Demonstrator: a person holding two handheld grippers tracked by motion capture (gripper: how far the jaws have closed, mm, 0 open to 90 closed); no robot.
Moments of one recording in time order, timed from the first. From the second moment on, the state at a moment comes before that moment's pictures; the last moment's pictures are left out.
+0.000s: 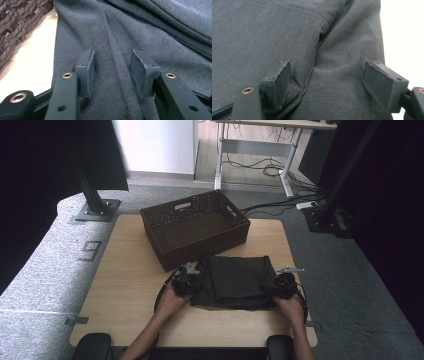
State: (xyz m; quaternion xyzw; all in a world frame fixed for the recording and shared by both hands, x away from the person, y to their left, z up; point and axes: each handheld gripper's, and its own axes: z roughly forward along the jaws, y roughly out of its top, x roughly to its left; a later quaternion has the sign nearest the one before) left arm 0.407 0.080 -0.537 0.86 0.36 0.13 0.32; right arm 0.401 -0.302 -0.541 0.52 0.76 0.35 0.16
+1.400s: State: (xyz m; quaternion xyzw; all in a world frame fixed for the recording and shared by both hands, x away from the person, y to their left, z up) left arm 0.318 0.182 -0.536 0.85 0.40 0.13 0.32; right arm 0.348 -0.211 -0.543 0.43 0.82 0.36 0.12
